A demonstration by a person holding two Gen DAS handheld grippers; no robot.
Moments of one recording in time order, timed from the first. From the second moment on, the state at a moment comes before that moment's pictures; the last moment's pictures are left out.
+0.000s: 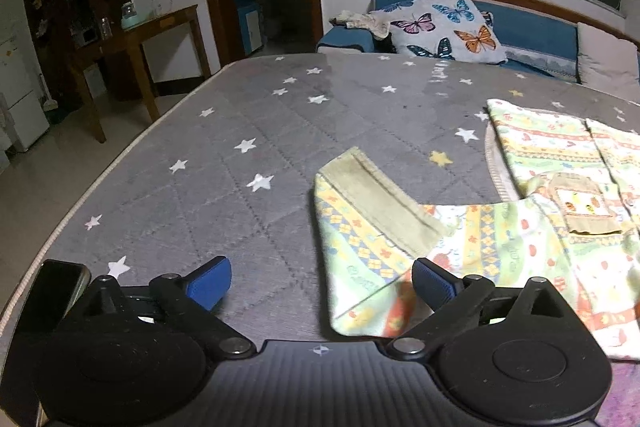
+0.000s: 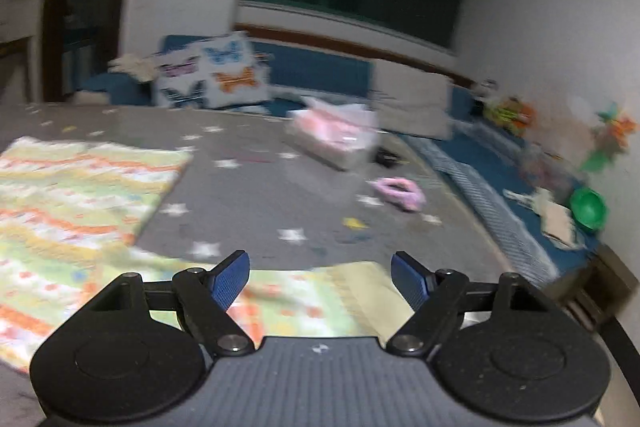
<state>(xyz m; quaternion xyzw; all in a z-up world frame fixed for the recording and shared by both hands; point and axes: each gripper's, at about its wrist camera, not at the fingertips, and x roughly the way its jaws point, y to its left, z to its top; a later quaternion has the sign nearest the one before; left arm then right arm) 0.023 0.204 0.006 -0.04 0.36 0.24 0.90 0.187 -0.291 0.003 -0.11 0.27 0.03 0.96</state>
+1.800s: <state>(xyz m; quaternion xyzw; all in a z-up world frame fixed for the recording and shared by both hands) 0.068 0.148 -0.016 0.11 0.33 0.20 0.92 0.226 -0.329 -0.050 -0.01 0.36 0.02 0.93</state>
